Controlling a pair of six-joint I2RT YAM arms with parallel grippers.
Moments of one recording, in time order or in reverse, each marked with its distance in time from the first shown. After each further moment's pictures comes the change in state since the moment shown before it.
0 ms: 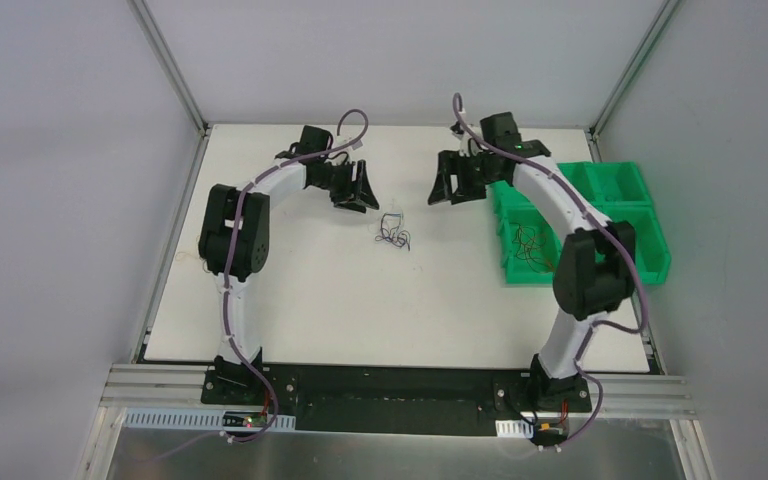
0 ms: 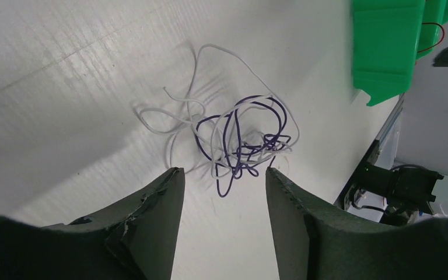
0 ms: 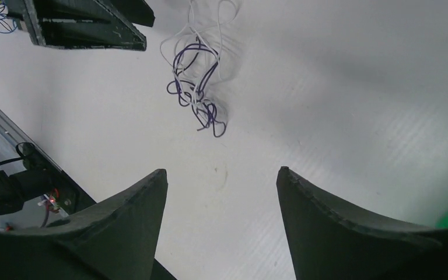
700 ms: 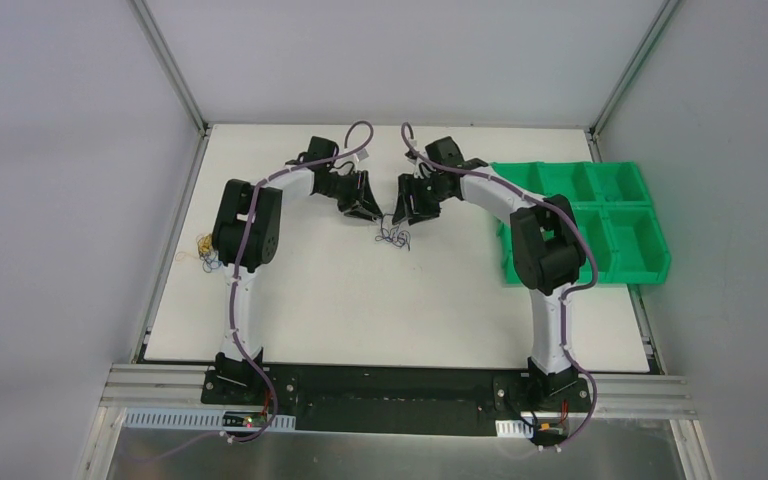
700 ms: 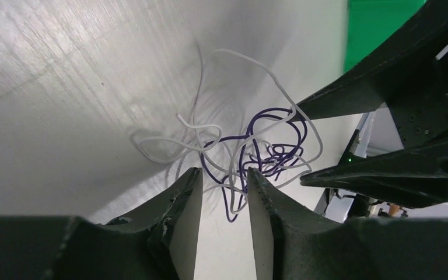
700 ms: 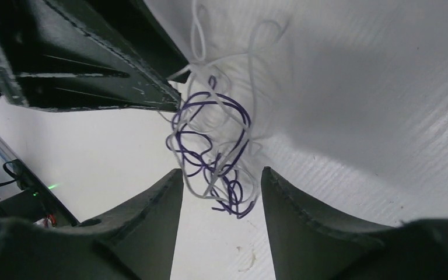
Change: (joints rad) left arm -0.016 0.148 0.037 0.066 0.111 -0.047; right arm 0.195 0.357 0.065 0.243 0.006 0.199
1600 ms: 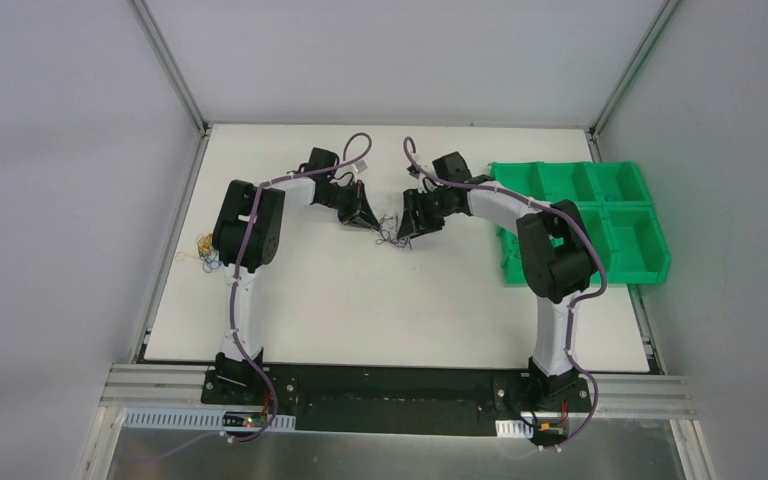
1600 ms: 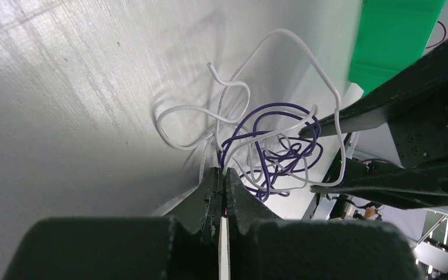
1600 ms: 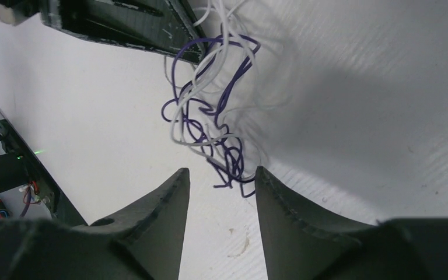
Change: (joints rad) left arm -0.010 0.000 -0.111 0.087 0.004 -0.087; right arm -0.002 -0.098 -0.225 0.121 -0.076 -0.079
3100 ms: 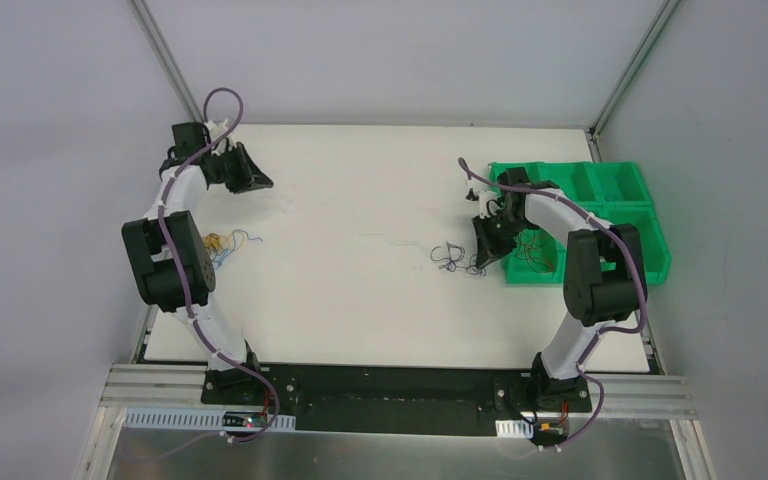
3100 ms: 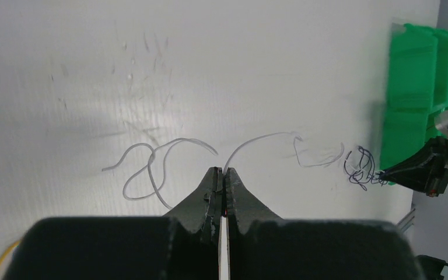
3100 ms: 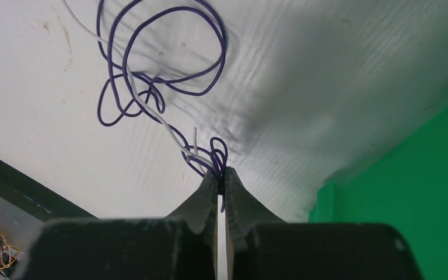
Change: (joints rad) left arm 0.530 -0.406 -0.112 -0.182 -0.182 0.217; right arm -0.271 -0.238 -0.215 -0.433 0.174 -0.404
